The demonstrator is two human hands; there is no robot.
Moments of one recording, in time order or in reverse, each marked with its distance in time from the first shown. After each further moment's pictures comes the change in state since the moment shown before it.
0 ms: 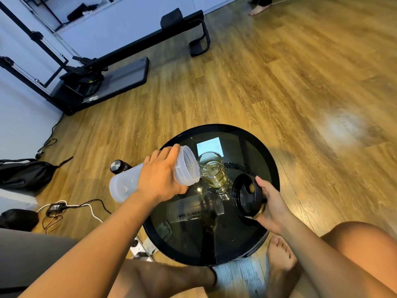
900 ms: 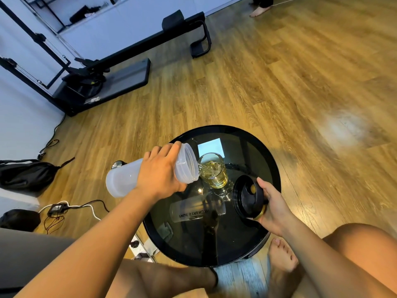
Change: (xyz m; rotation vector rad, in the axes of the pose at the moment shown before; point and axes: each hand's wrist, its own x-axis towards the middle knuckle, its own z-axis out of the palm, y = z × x) left_hand 0.007 -0.005 -0.006 0.075 0.053 0.058; right_hand -0.002 0.000 0.001 0.007 0.001 -0.021
